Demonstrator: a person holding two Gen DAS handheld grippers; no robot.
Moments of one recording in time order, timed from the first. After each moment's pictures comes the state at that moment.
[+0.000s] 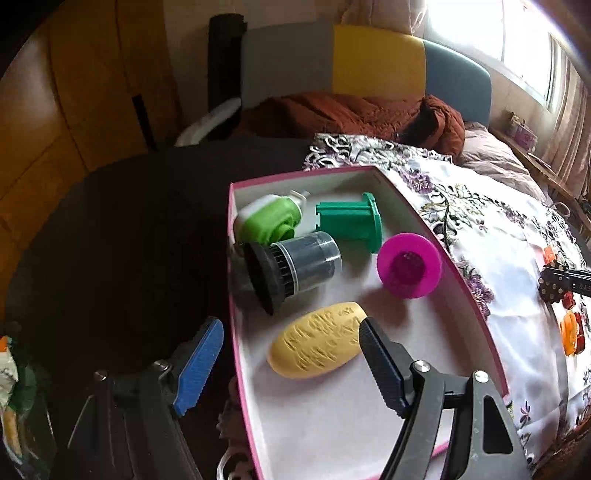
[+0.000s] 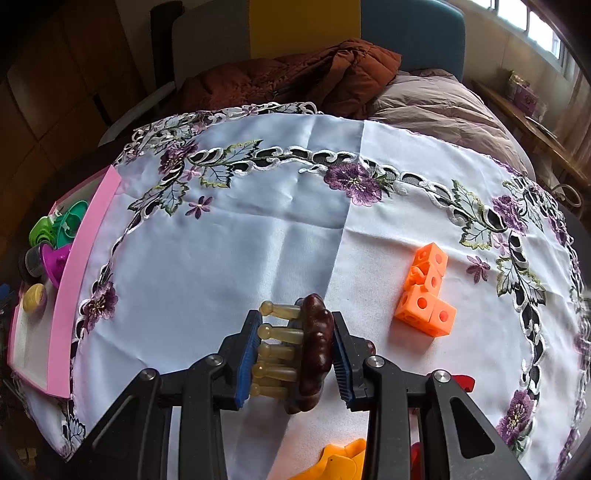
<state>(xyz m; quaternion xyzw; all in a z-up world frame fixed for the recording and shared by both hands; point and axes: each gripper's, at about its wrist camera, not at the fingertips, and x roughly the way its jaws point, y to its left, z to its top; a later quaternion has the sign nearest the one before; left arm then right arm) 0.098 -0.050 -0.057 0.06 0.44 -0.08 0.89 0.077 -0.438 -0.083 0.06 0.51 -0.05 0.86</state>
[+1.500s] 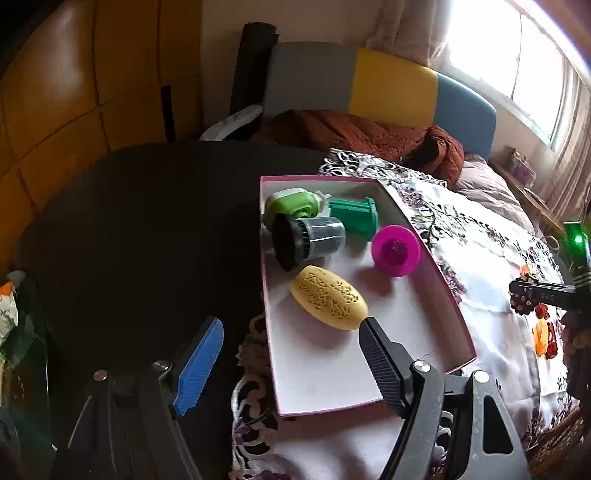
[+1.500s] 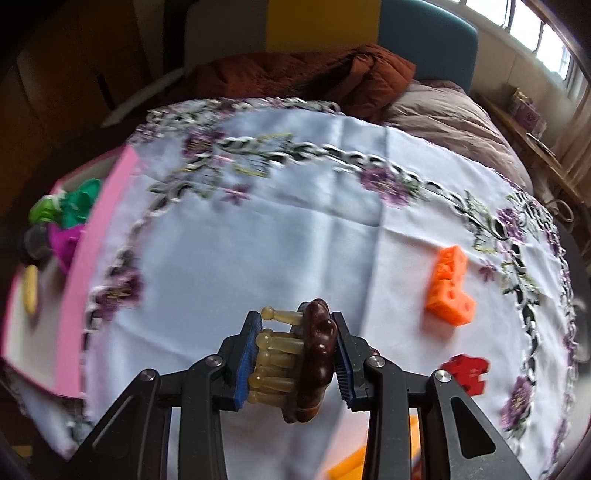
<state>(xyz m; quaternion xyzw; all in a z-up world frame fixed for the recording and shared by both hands) 0.044 -0.013 -0.042 -0.01 0.42 -0.07 0.90 0.074 -0.387 -0.072 0.03 0.51 -0.05 0.86</state>
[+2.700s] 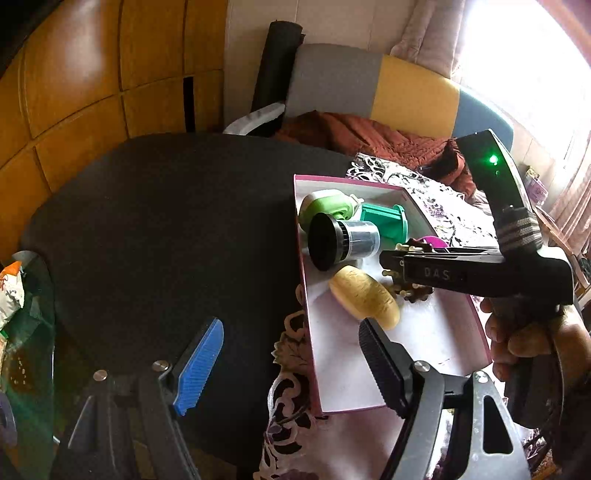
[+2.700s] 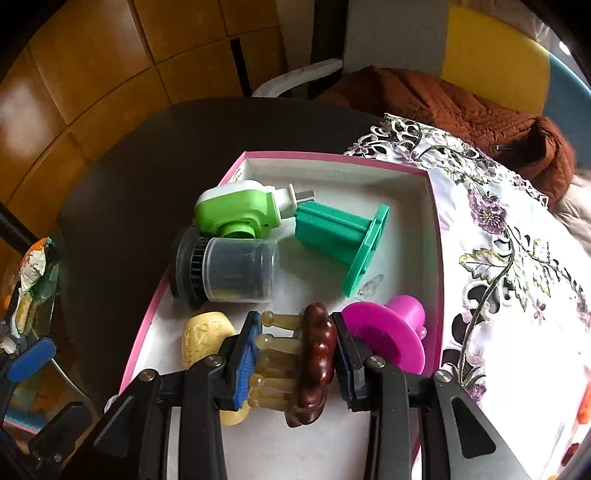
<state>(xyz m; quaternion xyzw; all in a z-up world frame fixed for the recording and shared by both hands) 0.045 0.018 -0.044 -0.03 0.42 -0.05 0.90 0.155 -0.145 -0.078 -0.02 0.50 0.14 0.85</state>
